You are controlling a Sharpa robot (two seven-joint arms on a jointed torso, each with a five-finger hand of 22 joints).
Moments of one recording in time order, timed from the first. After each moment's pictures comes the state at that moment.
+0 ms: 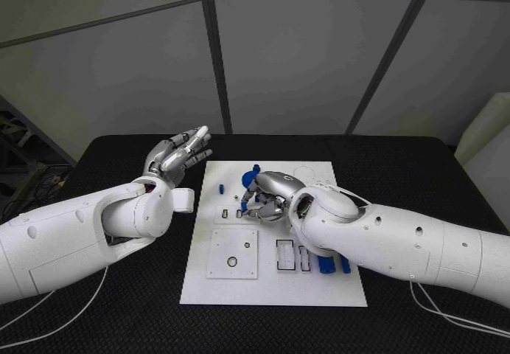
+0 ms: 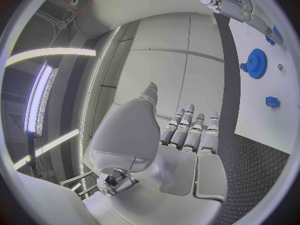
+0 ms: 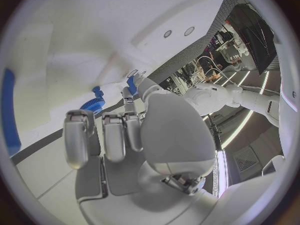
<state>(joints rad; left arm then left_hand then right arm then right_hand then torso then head) 1.15 -0.91 0.04 1.56 0.15 -0.44 0.52 1.32 -0.02 0.03 0.19 0.12 0.48 0.16 0.06 0.05 0.56 0.17 0.17 0.06 0.37 0.16 0.03 0.04 0.19 0.29 0.28 0.13 0.07 1.15 -0.50 0.00 1.46 -1.51 -0.32 -0.27 1.38 -0.08 0.29 0.10 0.13 1.12 0.09 0.09 0.10 1.46 0.02 1.51 1.31 1.47 -0.06 1.54 1.31 0.02 1.47 0.06 1.53 1.31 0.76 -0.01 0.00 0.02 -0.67</state>
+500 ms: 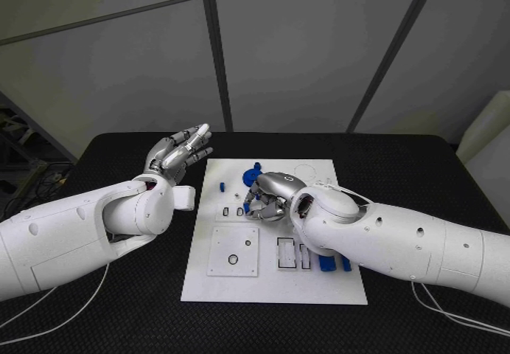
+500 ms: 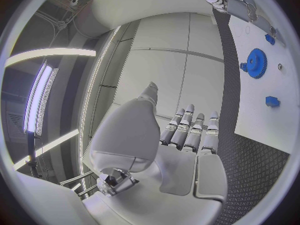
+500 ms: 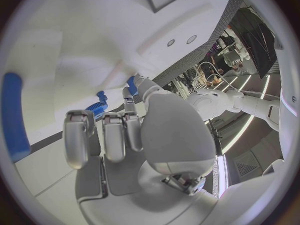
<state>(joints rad) 1.15 -0.91 0.04 1.56 0.15 -0.44 0.52 1.32 -0.02 0.03 0.19 0.12 0.48 0.16 0.06 0.05 0.56 0.17 0.17 0.06 0.37 0.16 0.03 0.04 0.19 0.29 0.28 0.13 0.07 1.15 -0.51 0.00 1.47 -1.54 -0.28 -0.30 1.37 -0.07 0.29 0.10 0.13 1.12 0.09 0.08 0.11 1.46 0.02 1.51 1.31 1.47 -0.06 1.54 1.31 0.02 1.47 0.06 1.53 1.31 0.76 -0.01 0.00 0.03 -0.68</state>
